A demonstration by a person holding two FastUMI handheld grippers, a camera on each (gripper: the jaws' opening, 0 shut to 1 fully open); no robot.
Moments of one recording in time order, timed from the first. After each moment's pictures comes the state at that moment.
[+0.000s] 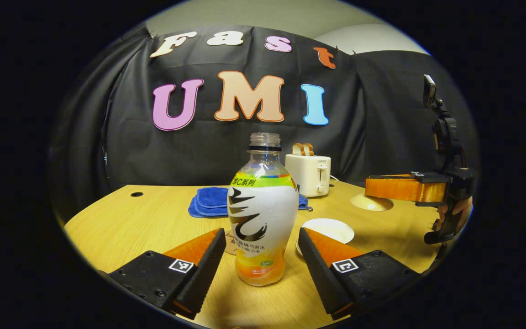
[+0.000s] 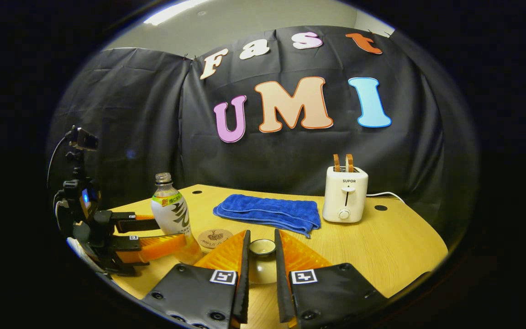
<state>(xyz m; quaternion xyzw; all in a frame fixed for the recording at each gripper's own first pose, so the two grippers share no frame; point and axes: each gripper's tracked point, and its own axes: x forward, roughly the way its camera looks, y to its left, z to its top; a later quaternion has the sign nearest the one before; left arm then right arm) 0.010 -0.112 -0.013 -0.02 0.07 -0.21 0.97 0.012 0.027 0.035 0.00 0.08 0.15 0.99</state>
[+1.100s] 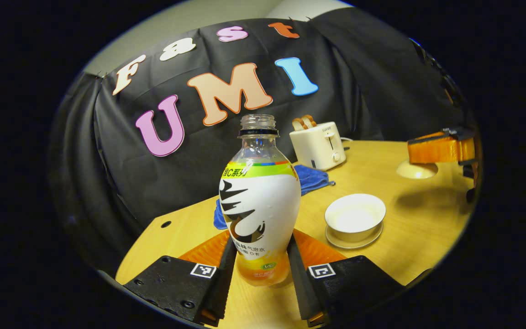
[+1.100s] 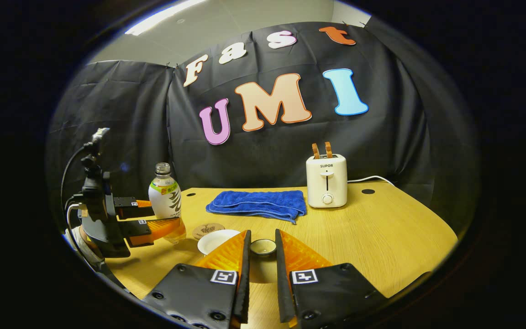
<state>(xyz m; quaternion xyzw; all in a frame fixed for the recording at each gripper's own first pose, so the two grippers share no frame) 0.032 -0.098 -0.014 0.20 0.10 -0.17 0.96 -0.015 -0.022 0.018 0.05 0.09 0.12 0.99</state>
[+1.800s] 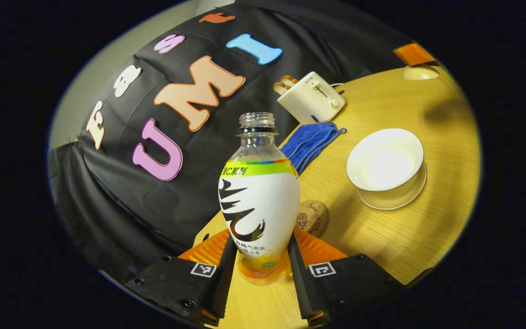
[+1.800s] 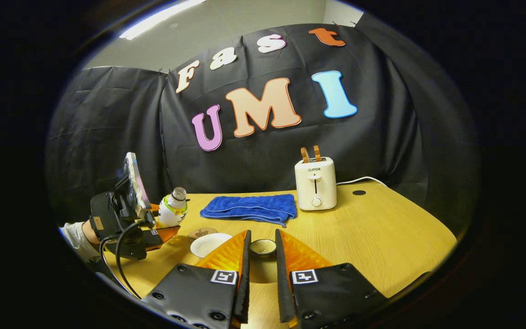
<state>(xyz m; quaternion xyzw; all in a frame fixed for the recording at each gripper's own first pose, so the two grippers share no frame) 0.055 -0.080 -0.037 0.41 0.12 -0.12 0.89 -0.015 -0.047 0.025 0.07 0.08 0.10 0.99</state>
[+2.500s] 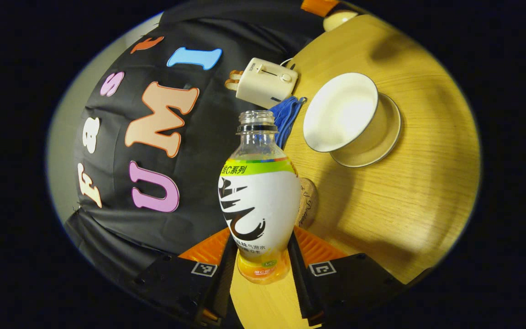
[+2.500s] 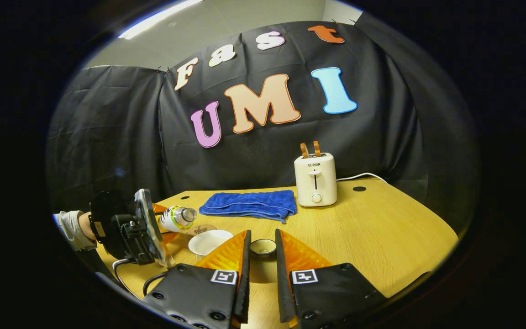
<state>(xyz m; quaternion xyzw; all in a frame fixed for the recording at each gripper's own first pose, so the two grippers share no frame) 0.052 -0.080 -0.049 0.58 0.12 -0.15 0.80 -0.013 -0.046 0.017 0.07 0.09 0.10 0.99</state>
